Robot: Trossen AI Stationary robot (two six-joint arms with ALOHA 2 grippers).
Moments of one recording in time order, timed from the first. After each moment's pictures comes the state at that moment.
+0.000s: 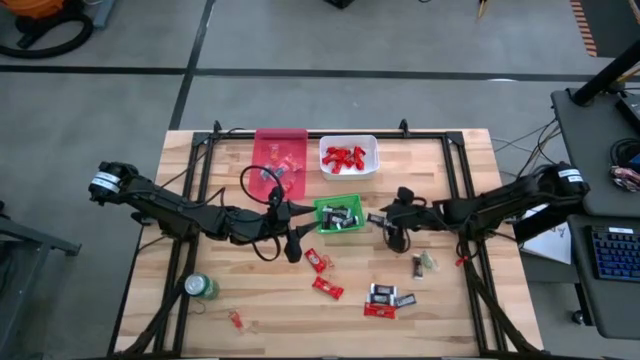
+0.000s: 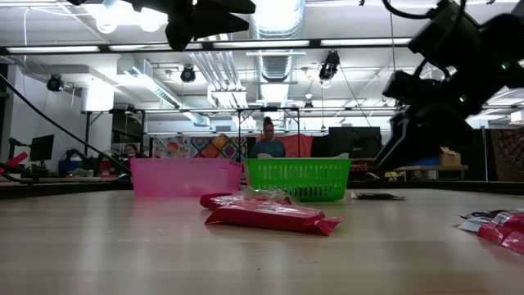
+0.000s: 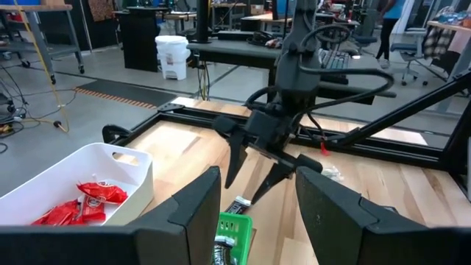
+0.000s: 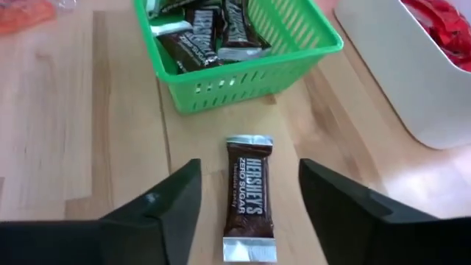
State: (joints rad) left arm -0.29 1.36 0.77 0.43 -0.58 -0.15; right arm 0.07 1.21 0.32 0.15 0.31 0.09
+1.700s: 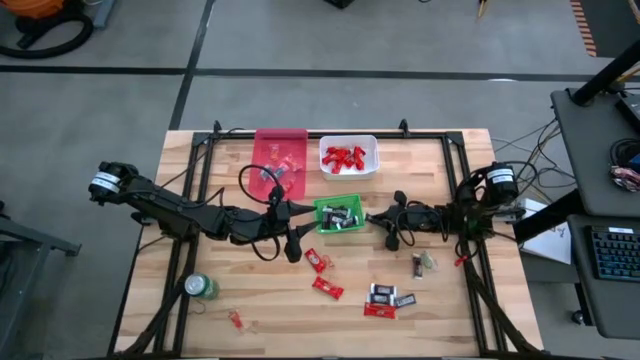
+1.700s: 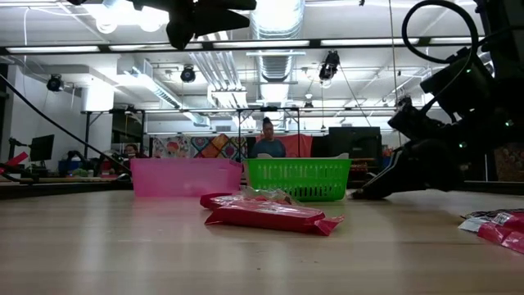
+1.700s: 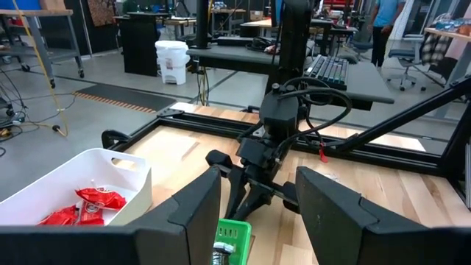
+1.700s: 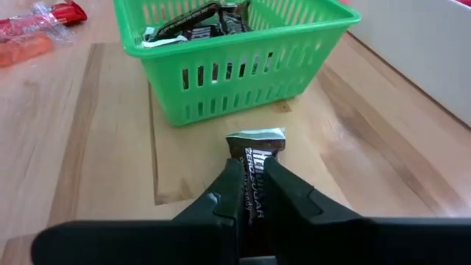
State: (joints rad) left arm -0.29 1.36 0.77 0.46 -0.58 -0.14; right arm -0.02 1.88 0.08 1.22 0.21 0.06
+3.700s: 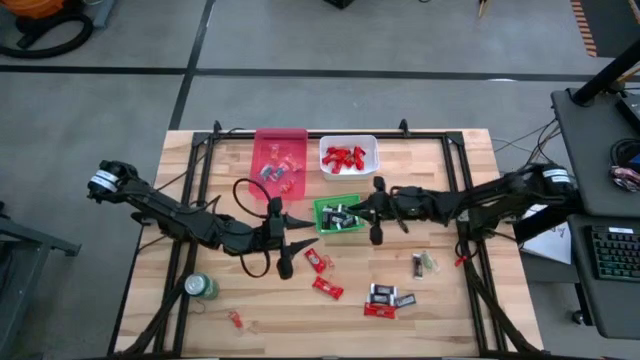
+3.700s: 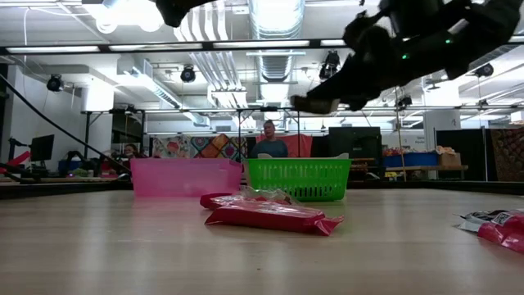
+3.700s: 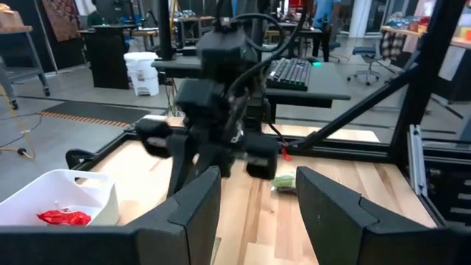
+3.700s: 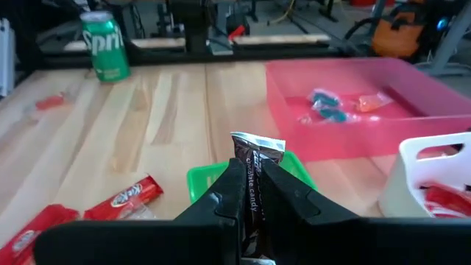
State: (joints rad) left arm -0.40 1.34 0.80 0.44 -0.59 -0.09; right arm -0.02 1.36 0.49 0.60 0.08 0.01
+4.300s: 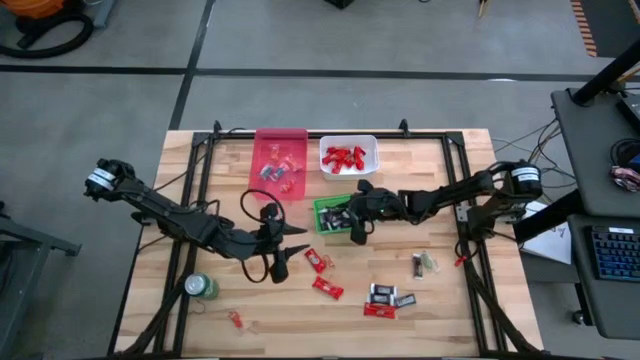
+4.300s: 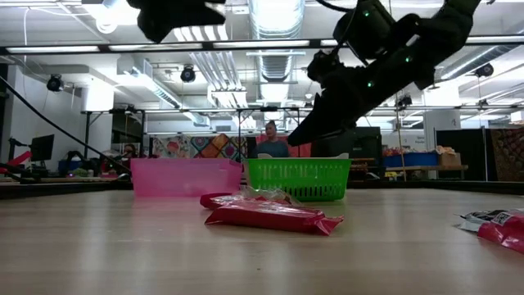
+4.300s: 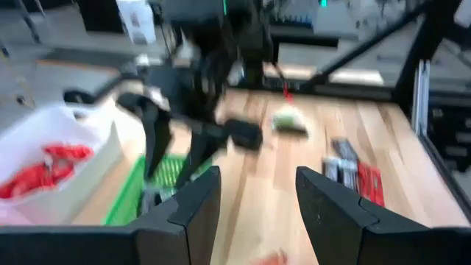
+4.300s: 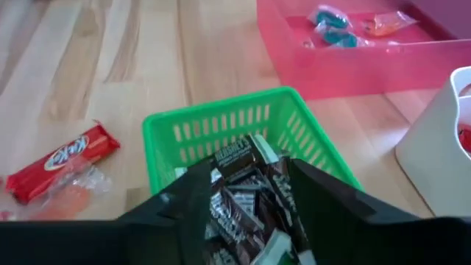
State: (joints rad) left arm -0.44 1.30 0.80 0.15 -0.60 -0.24; right arm -0.05 1.61 0.68 0.39 0.10 0.04
